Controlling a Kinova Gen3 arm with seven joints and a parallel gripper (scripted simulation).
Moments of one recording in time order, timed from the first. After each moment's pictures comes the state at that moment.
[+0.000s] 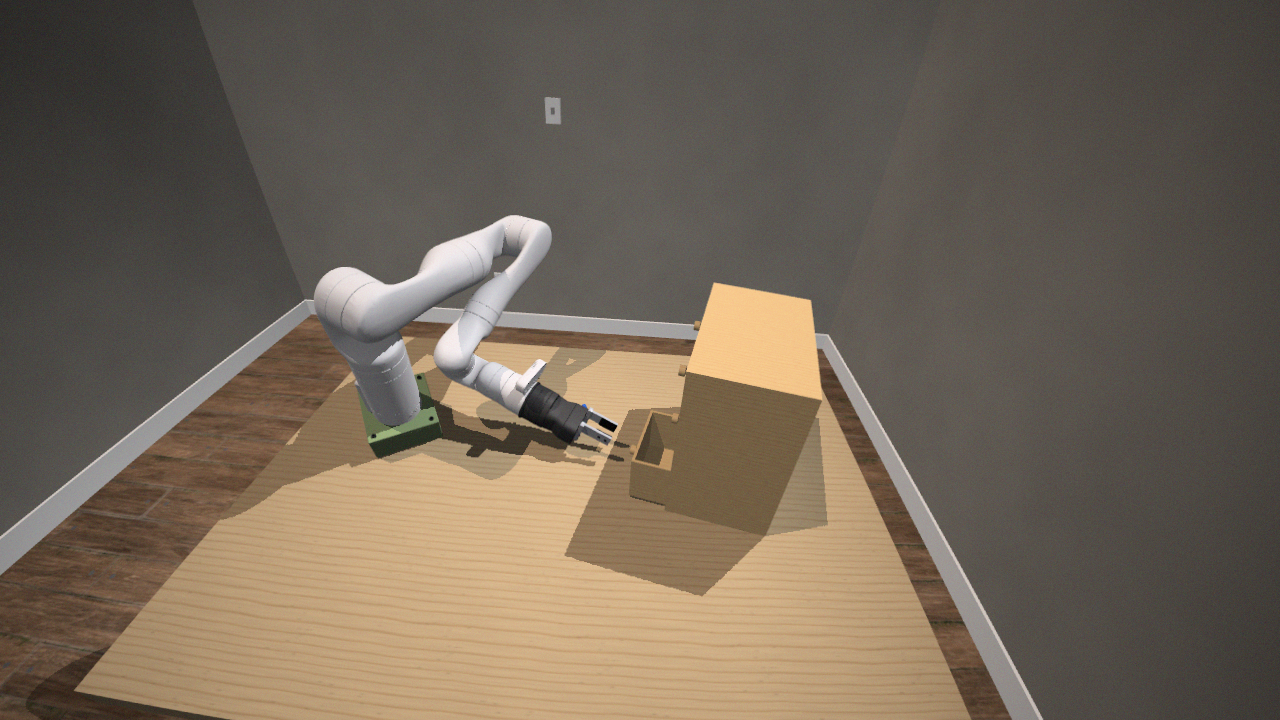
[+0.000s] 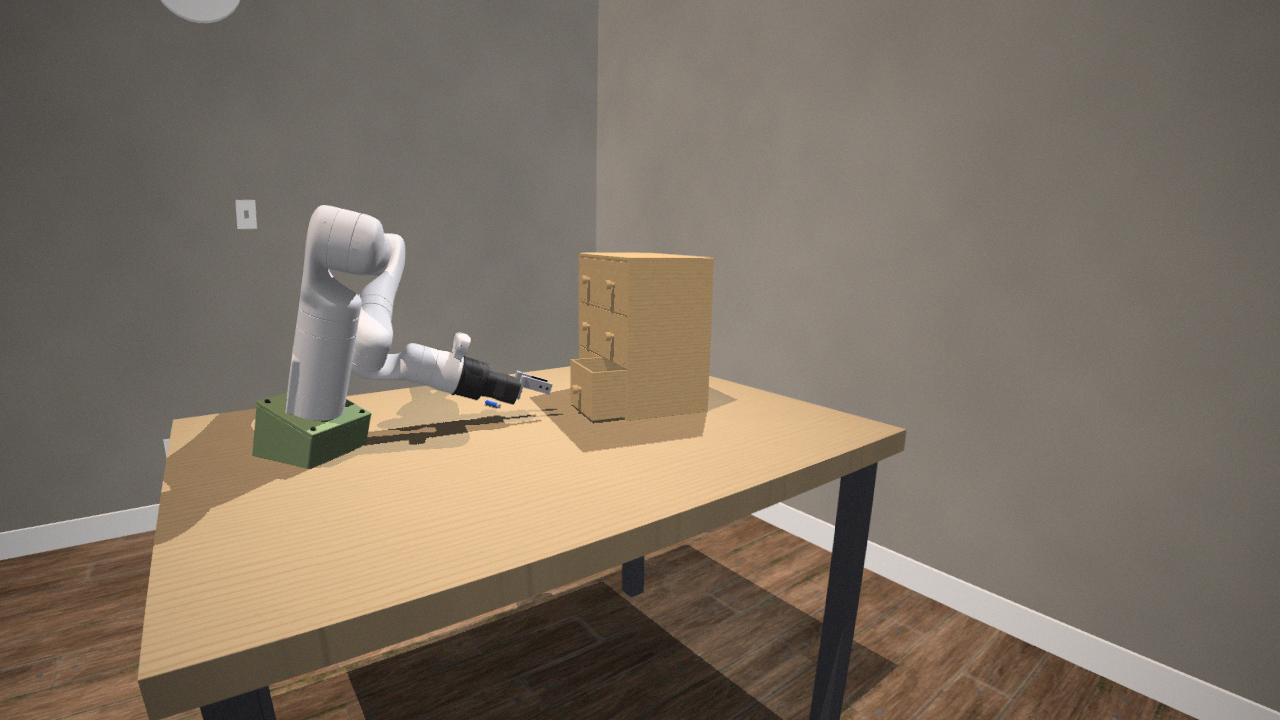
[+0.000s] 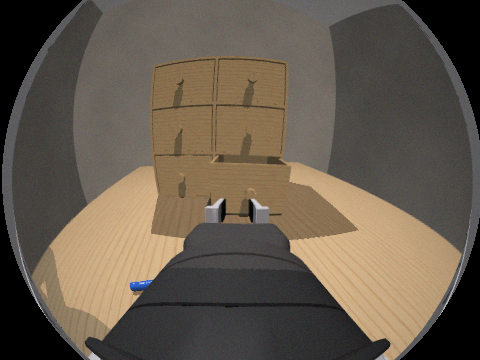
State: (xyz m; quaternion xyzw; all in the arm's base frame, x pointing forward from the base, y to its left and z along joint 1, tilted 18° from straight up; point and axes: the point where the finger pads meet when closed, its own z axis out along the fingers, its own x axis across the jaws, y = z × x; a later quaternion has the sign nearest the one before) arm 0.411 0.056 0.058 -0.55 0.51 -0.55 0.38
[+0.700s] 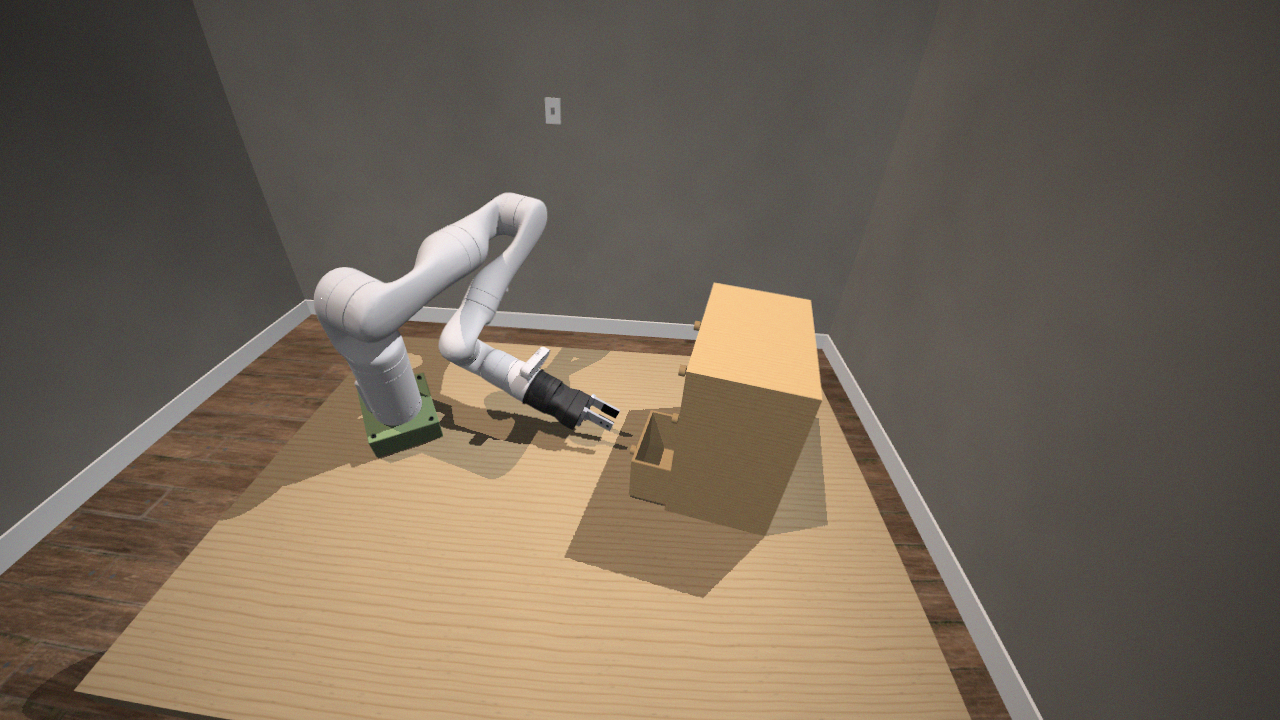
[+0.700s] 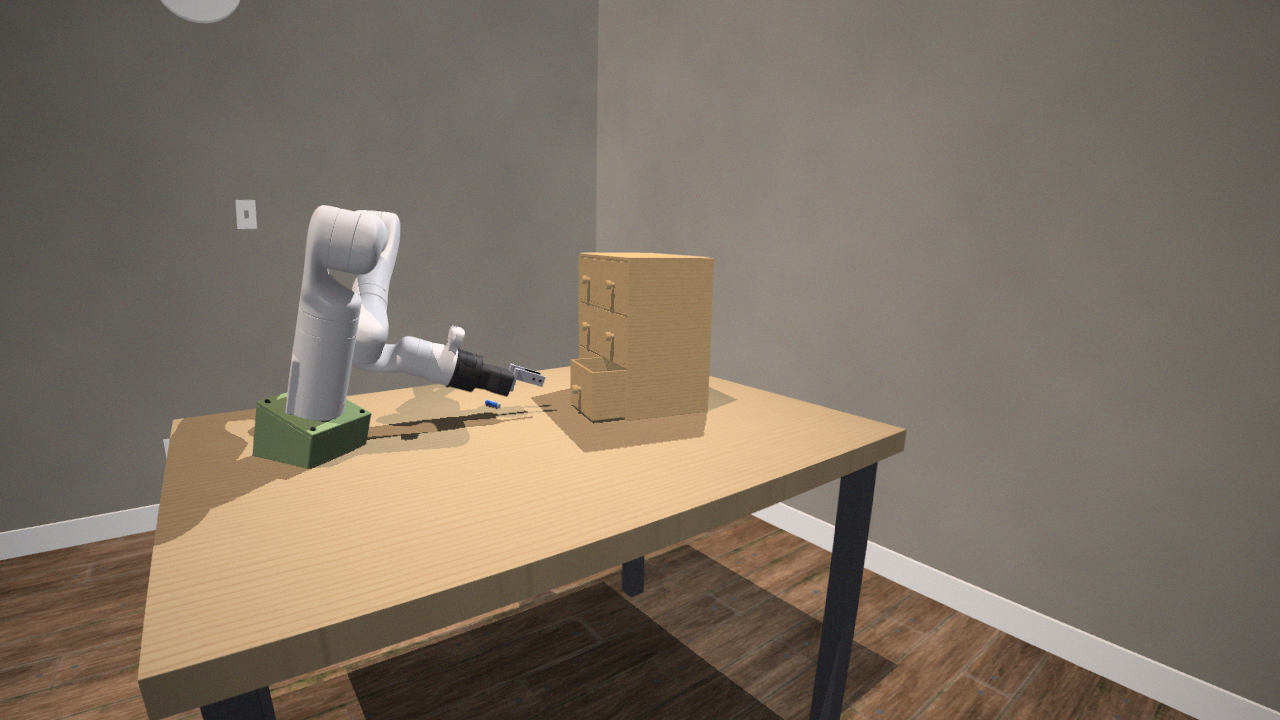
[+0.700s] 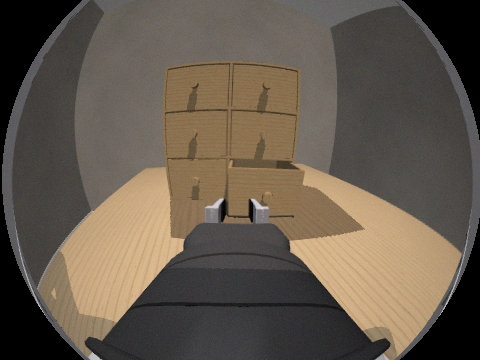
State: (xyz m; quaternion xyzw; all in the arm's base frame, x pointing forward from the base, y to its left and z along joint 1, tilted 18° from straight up) arm 0.407 0.088 0.059 -0.55 0.51 -0.55 0.38
